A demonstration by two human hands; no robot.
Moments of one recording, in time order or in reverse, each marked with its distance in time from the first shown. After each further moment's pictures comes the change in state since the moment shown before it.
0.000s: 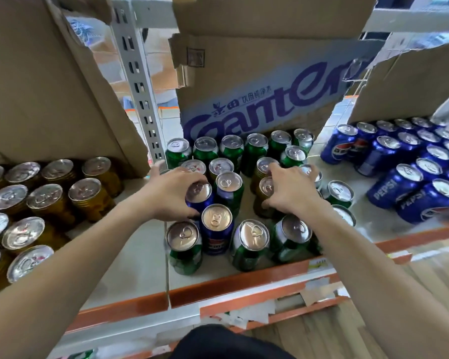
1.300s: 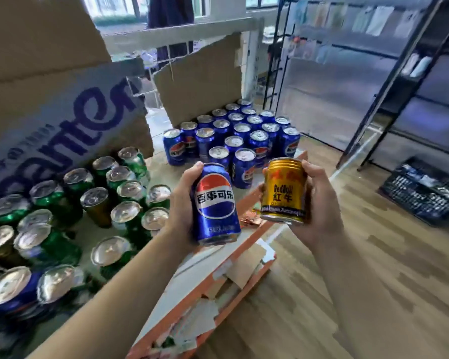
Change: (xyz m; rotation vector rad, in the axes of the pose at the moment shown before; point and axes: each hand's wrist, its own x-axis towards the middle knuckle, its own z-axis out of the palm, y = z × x) left_hand 0.040 0.386 0.034 -1.875 -0.302 -0.111; right_hand -0.226 0.267 -0.018 2.240 0.524 0.257
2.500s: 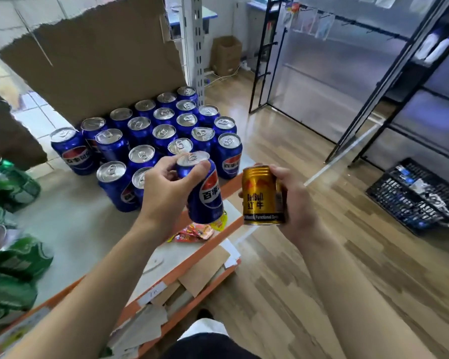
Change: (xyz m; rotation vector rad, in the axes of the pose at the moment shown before) left_hand 0.197 -0.081 0.138 0.457 0.207 0.403; right_hand 0.167 -0.104 -0.181 -0.309 0.030 0.174
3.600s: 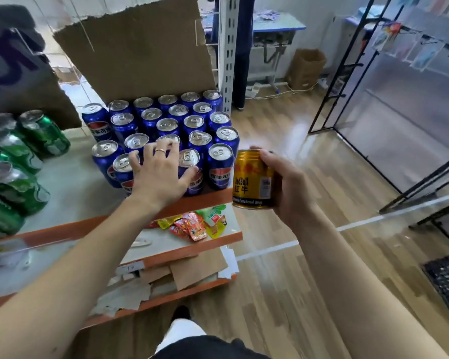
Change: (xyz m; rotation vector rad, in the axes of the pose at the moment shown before) left_hand 0.037 -0.024 0.066 1.555 0.335 0.025; right_hand 0.087 -0.083 -0.071 -0.145 -0.519 0.000
